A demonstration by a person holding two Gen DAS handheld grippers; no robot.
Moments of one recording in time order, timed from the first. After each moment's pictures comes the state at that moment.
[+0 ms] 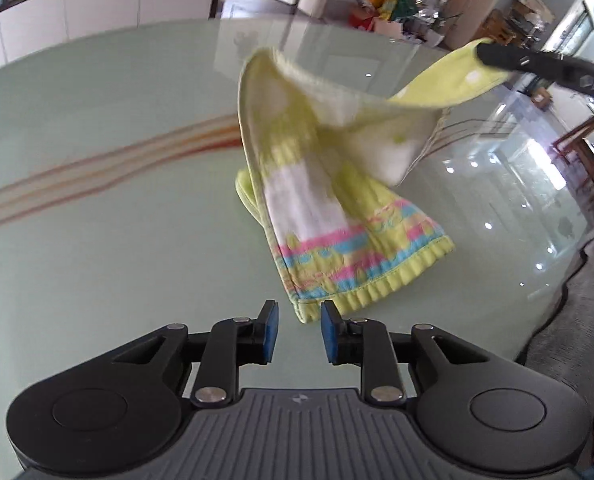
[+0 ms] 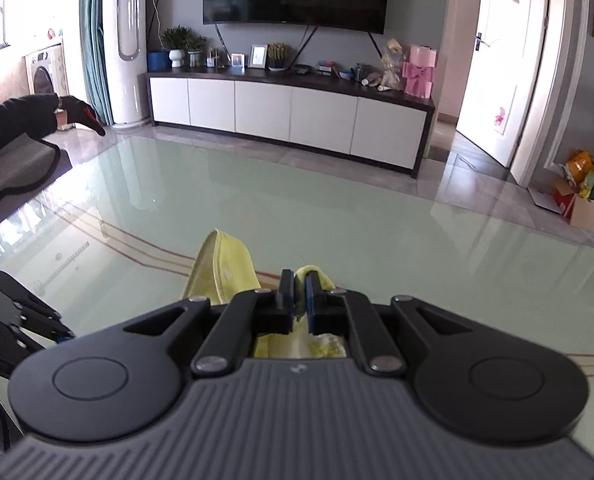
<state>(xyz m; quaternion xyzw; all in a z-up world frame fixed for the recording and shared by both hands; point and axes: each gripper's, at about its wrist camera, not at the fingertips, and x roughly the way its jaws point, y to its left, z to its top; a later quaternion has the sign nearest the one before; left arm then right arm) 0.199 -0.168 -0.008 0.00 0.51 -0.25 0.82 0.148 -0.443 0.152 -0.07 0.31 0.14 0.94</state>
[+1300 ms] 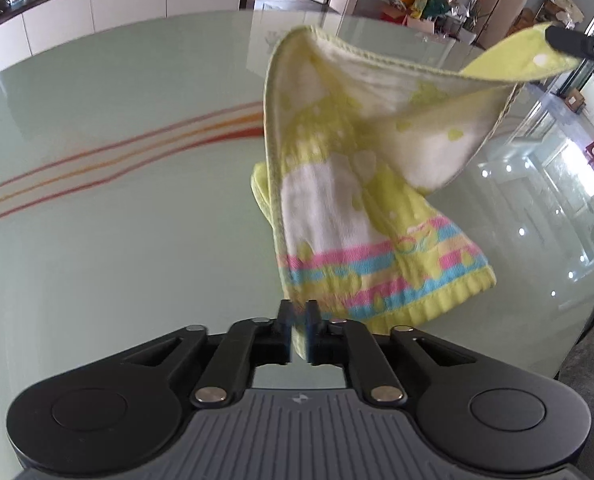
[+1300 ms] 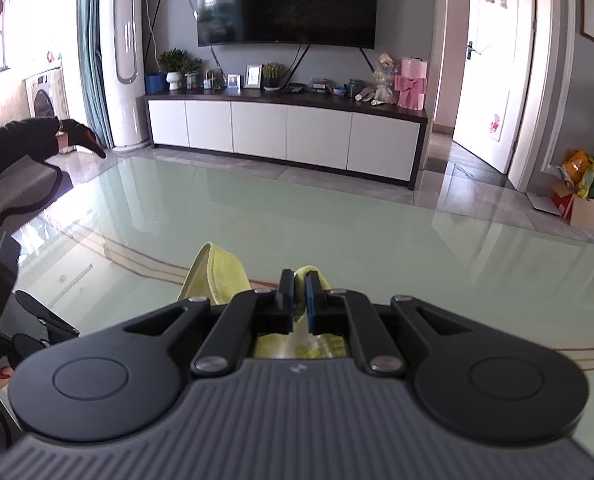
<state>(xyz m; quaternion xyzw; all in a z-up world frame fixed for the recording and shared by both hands) 0.197 -0.189 -0.035 0.02 0.52 -0.21 0.83 0.150 -0.462 0.154 -0.06 0.29 0.15 0.95</state>
